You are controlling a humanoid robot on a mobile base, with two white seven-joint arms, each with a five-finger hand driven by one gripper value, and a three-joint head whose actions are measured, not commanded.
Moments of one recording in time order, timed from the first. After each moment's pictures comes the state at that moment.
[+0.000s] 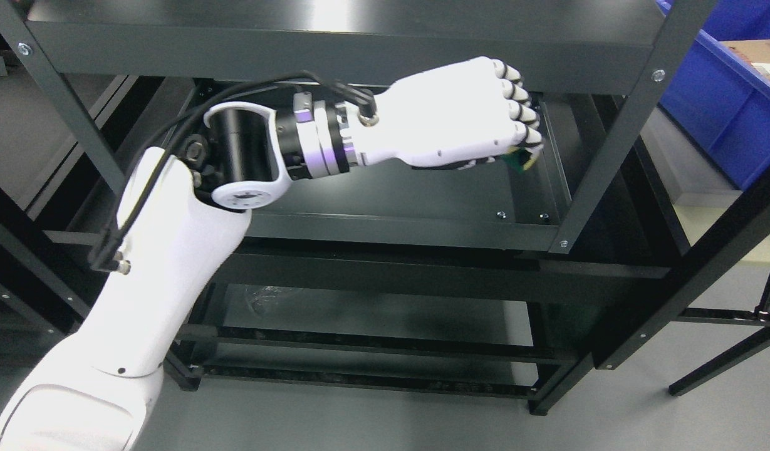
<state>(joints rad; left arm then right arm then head) -1.06 0.12 -0.56 -1.53 -0.83 -0.77 -0.36 -0.07 0.00 -0.21 0.00 -0.11 0.08 -0.04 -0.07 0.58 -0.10</state>
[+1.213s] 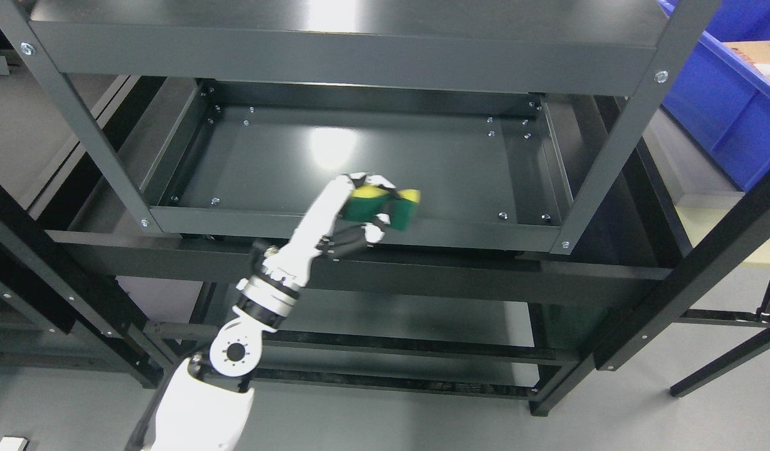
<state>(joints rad) -0.36 0.01 -0.19 -1.53 -0.19 -0.24 -0.17 -0.07 0.00 -0.21 0.00 -0.11 0.08 -0.04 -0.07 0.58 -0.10</state>
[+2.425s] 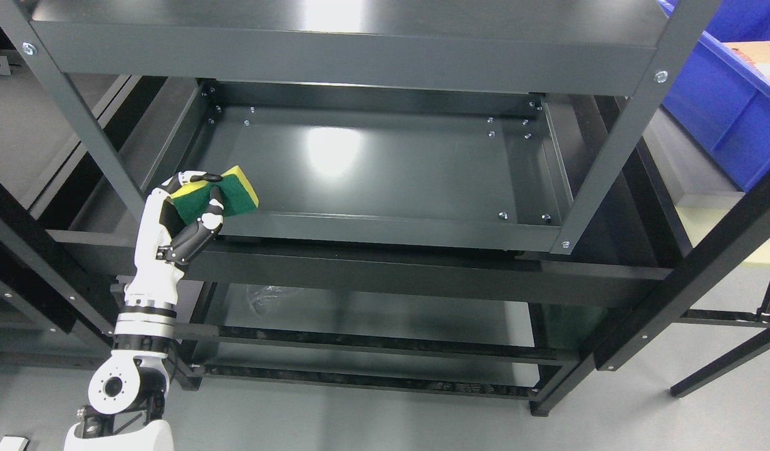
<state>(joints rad) -0.22 0.00 0.15 -1.68 0.13 -0.10 -0.18 -0.07 0.00 -0.21 0.00 -0.11 0.08 -0.04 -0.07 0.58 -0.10</state>
